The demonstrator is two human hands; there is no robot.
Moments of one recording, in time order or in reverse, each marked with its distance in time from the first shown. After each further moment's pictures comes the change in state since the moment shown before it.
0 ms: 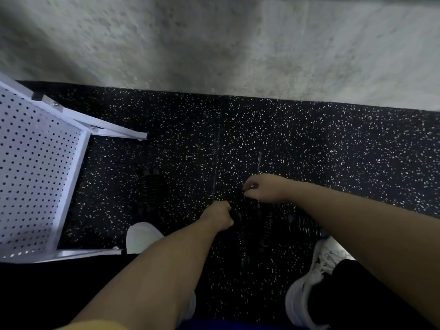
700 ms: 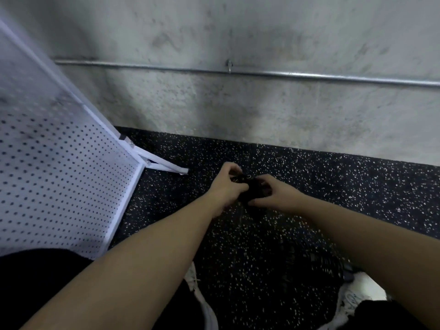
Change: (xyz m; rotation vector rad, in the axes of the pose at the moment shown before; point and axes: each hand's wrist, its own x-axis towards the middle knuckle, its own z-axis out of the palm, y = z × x) left_hand -0.109 0.030 -0.144 -0.755 0.440 0.299; right_hand -0.052 -0.077 -0.038 0.259 0.262 -0.183
